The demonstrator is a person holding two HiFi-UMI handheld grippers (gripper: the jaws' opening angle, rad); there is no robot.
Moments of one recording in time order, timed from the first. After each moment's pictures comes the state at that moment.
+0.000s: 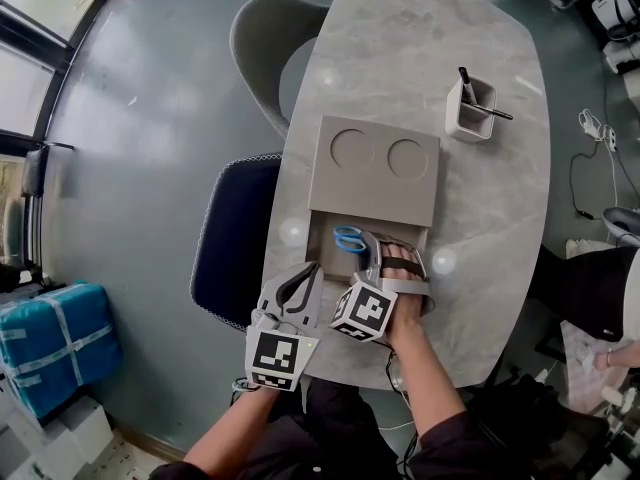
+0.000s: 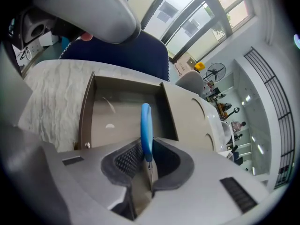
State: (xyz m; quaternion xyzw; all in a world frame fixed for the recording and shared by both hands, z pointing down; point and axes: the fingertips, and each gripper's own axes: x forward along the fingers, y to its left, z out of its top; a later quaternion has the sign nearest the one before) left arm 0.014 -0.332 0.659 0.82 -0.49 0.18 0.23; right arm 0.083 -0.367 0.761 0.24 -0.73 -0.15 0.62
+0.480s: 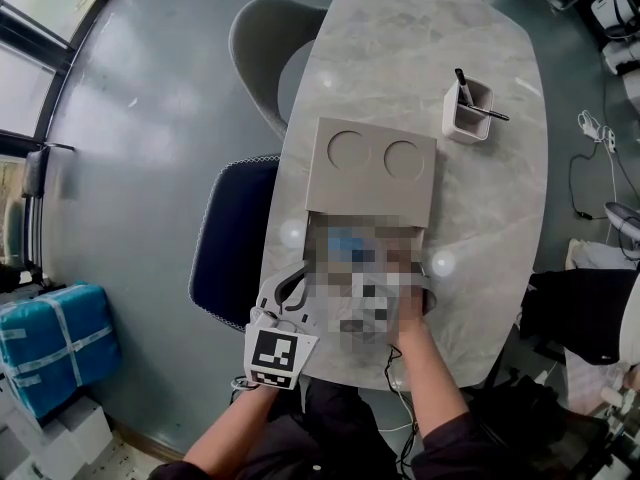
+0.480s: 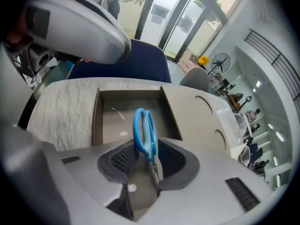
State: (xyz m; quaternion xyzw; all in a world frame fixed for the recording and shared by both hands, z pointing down) left arm 0.017 -0.336 0.655 0.82 -0.49 0.18 0.22; right arm 0.077 -0.357 0.756 0.21 -0.78 -0.06 0.59
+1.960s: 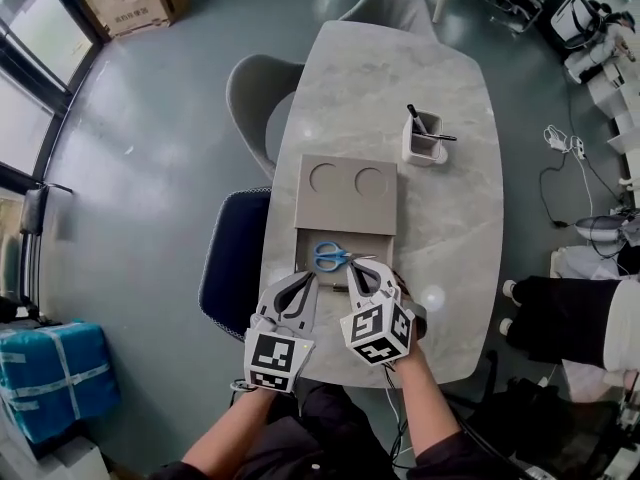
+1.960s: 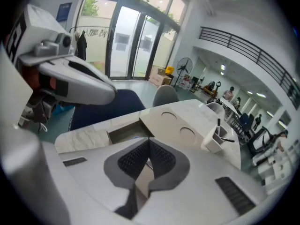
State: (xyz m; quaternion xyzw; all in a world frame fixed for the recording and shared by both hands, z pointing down) left arm 0.031 -0.318 0.583 0.85 -0.47 0.15 0.18; right arm 0.099 -0.335 0.634 0.37 -0.82 0.04 0.44
